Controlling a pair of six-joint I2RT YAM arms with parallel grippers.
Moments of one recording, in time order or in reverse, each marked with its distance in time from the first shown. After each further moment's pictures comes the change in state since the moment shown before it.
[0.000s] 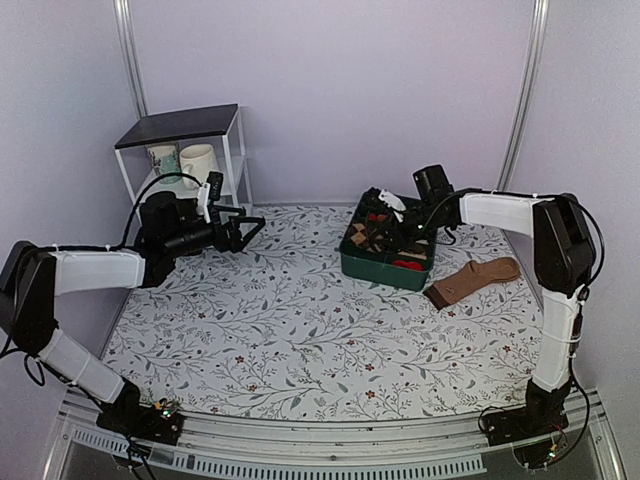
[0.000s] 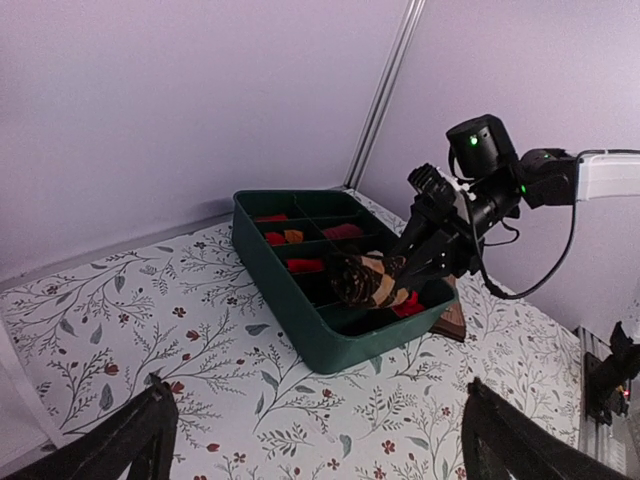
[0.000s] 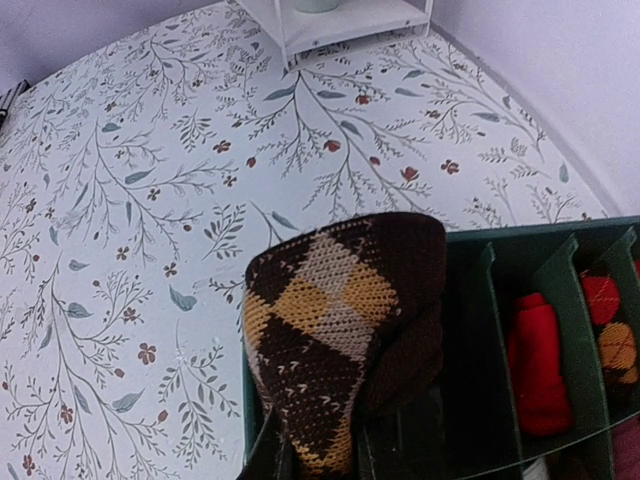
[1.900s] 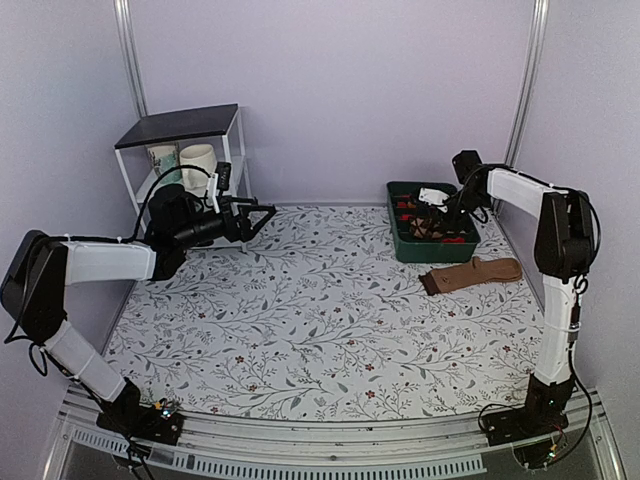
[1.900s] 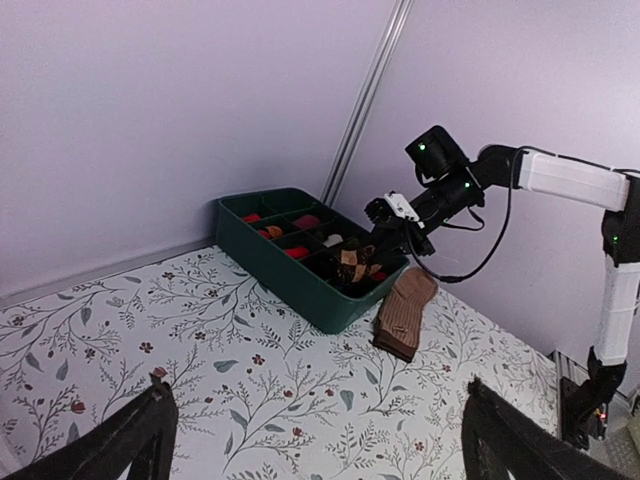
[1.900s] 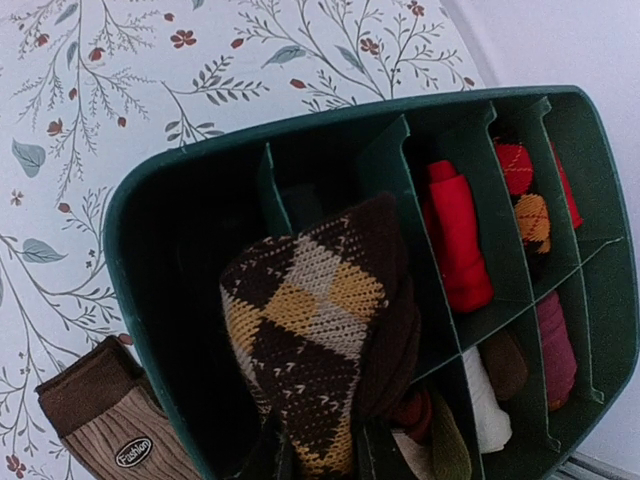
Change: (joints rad) left arm -0.041 0.082 0.078 0.087 0.009 -0.090; right arm -0.243 0.113 0.303 -0.444 0.322 -0.554
